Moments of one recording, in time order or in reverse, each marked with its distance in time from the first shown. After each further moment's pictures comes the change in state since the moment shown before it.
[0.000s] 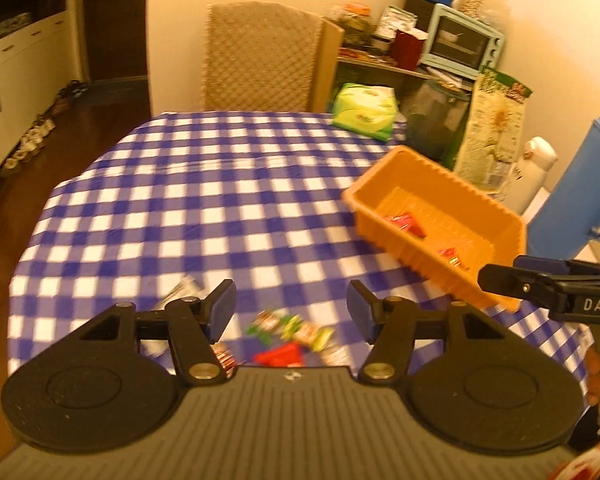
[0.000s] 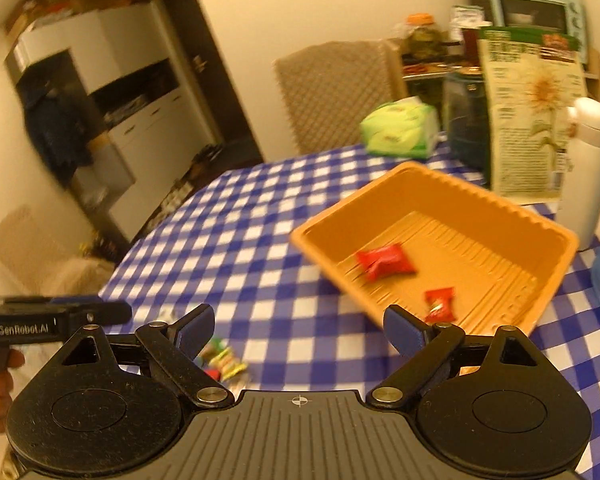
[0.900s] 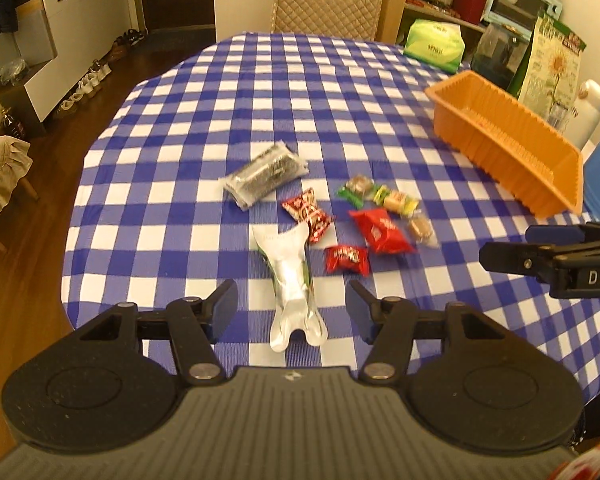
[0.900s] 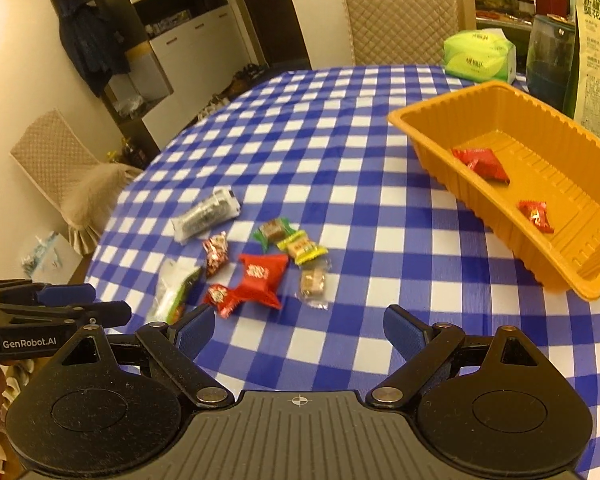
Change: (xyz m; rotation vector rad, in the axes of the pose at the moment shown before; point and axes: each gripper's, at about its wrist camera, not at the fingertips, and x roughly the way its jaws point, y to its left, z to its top) left arm -0.019 0.038 -0.098 -0.067 0.146 0.150; right arm 0.042 0.056 -0.069 -0.117 0.223 0.059
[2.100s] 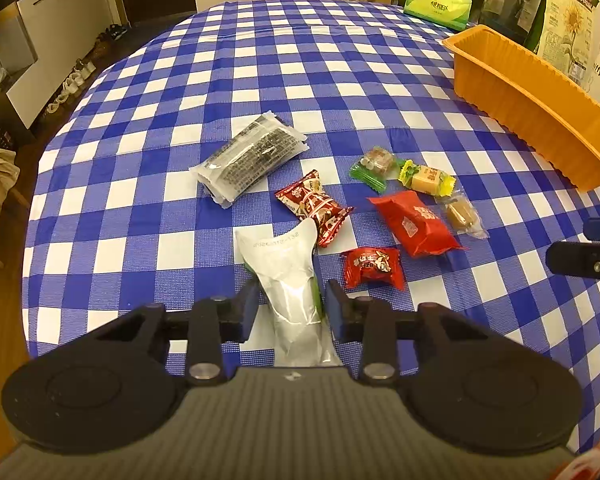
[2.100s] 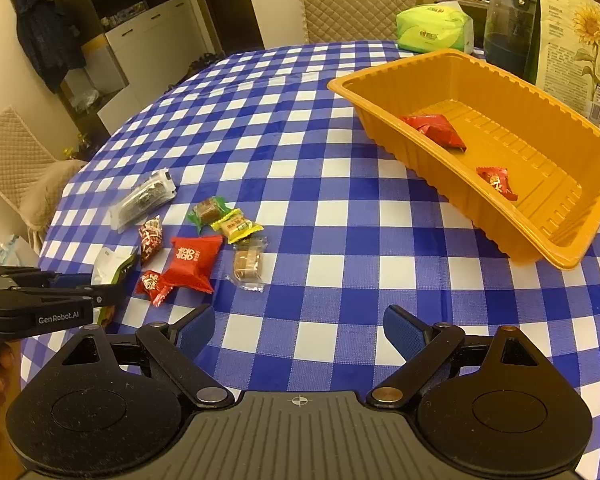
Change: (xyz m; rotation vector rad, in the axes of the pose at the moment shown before) left arm 0.078 -0.002 0.012 0.071 0.061 0.006; right arm 0.015 -0.021 -0.009 0.052 0.027 -0.119
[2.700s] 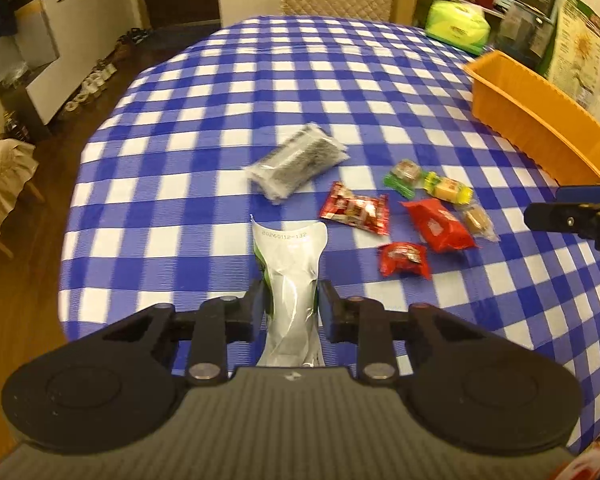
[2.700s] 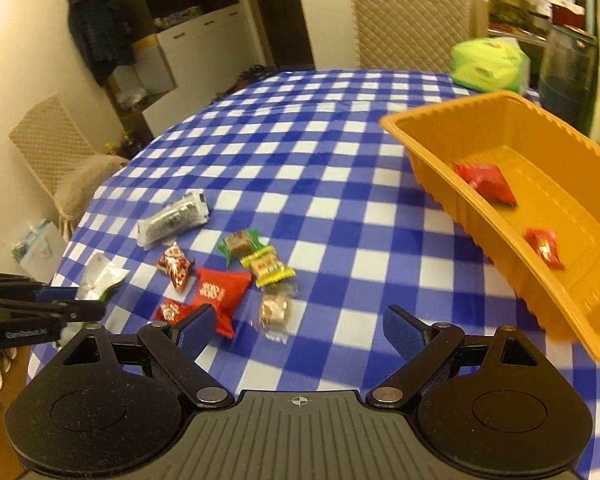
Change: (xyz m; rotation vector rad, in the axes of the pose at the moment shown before) left arm -0.032 0.030 -0.013 -0.060 -0.047 0.041; right arm 0.019 0.002 0.022 -0.131 -0.058 0.120
